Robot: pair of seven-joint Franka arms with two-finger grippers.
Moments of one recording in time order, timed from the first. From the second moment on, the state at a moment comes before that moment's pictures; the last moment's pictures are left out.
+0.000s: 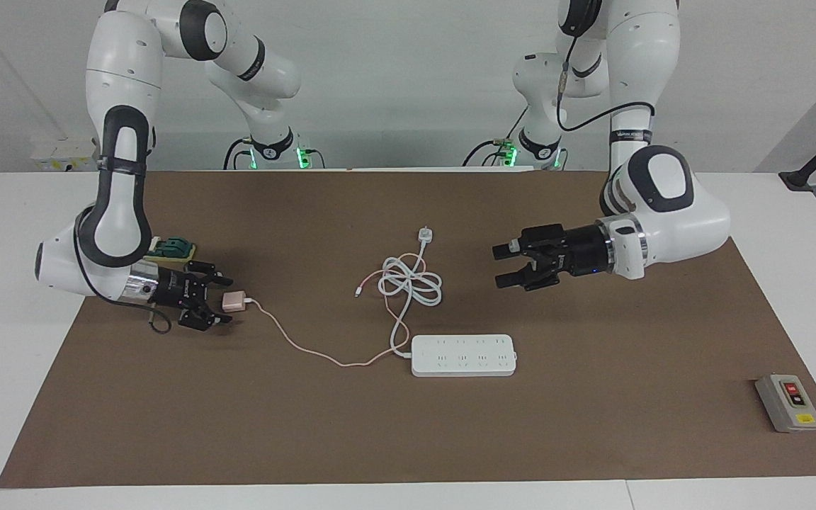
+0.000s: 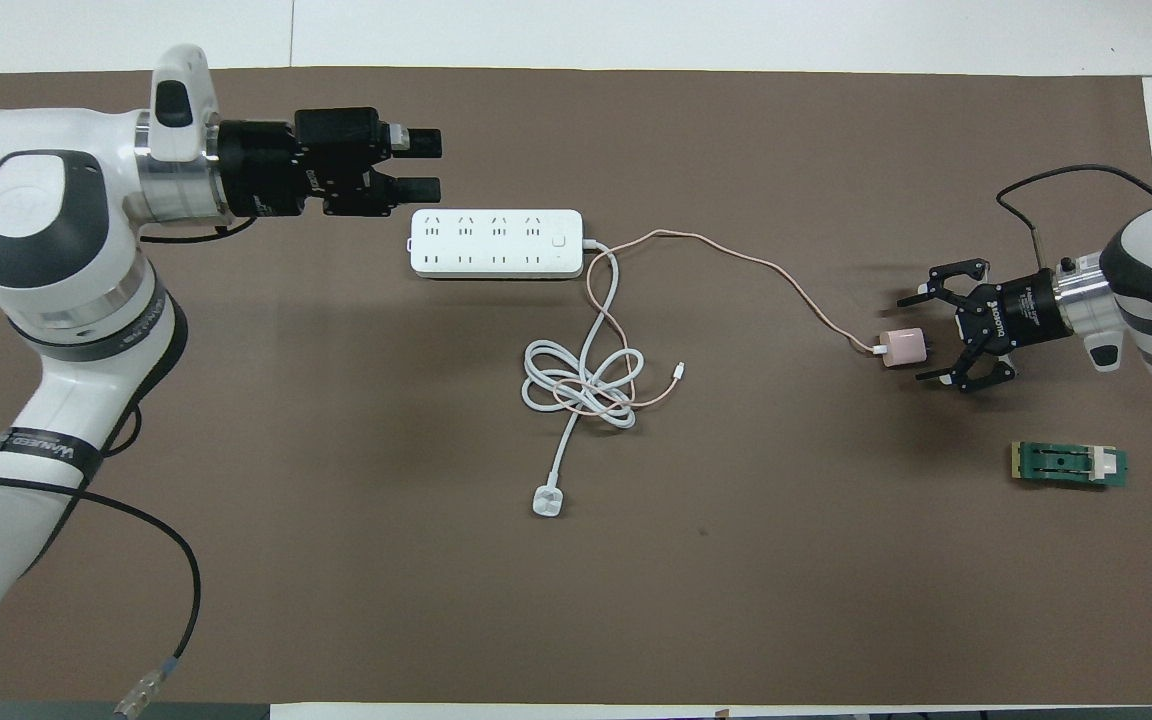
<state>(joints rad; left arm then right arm) -0.17 0.38 -0.01 -1.64 -1.49 1.82 0.40 -0.28 0.49 -0.01 -1.83 0.71 1.82 0.78</state>
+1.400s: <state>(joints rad) -0.19 0.22 -0.01 -2.18 -1.82 1.78 0.83 -0.20 0.47 -0.01 -1.77 0.73 1.81 0.87</state>
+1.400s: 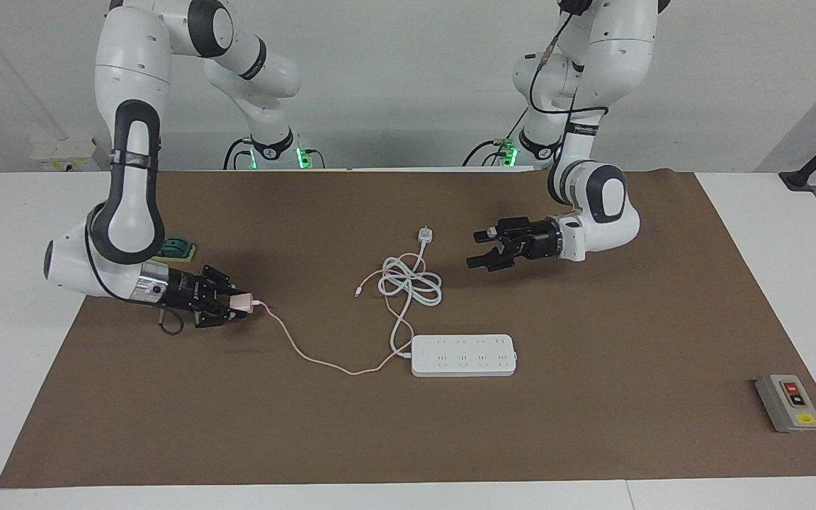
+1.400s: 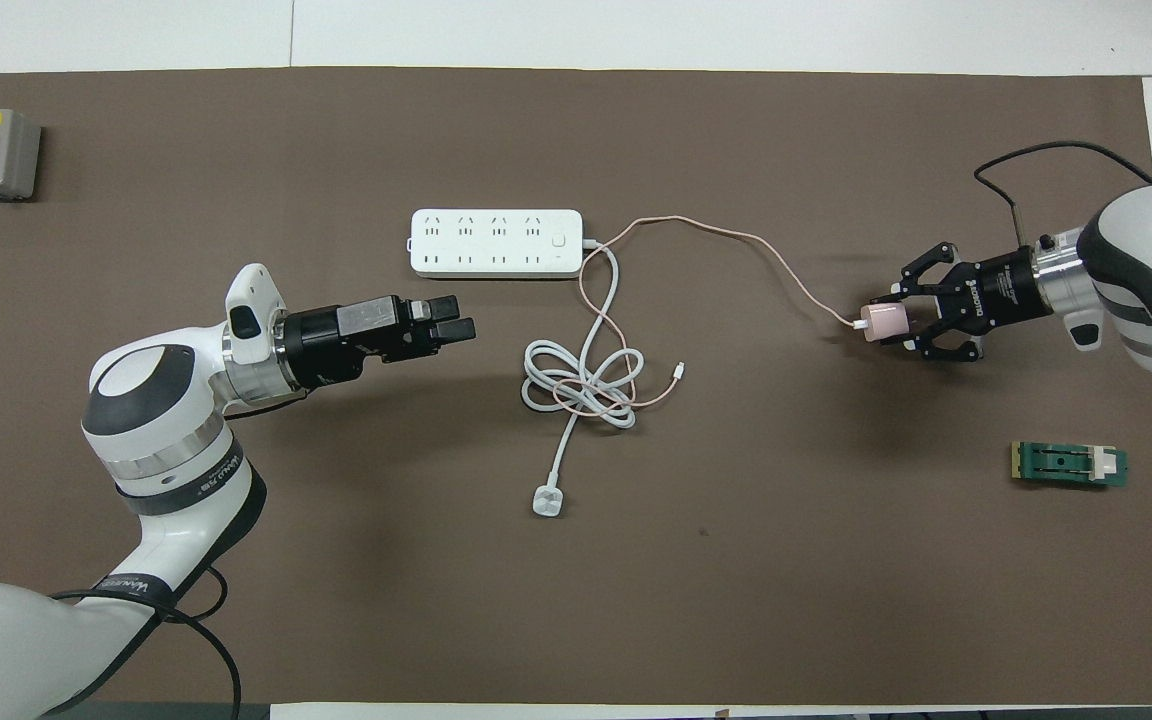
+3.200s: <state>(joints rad) -0.33 0.36 -0.01 -1.98 -1.86 1.99 0.83 0.38 0.46 0.00 -1.49 0.81 2.02 1.56</state>
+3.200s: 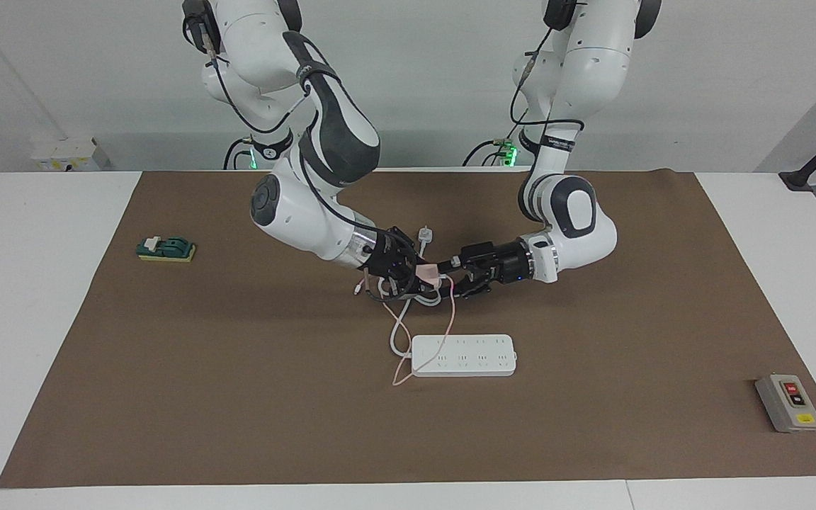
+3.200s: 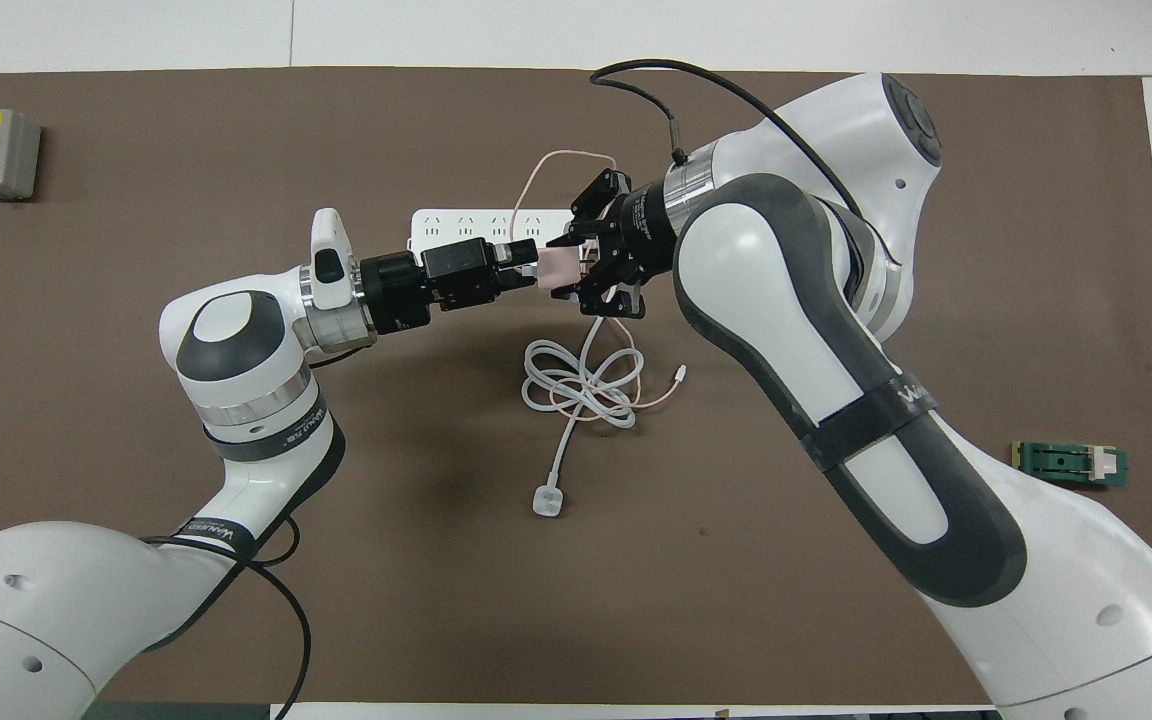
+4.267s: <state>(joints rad) -0.32 0.38 -0.01 -1.96 -1.90 1.87 0.85 0.39 0.46 0.00 -1.49 0.81 2.02 1.56</state>
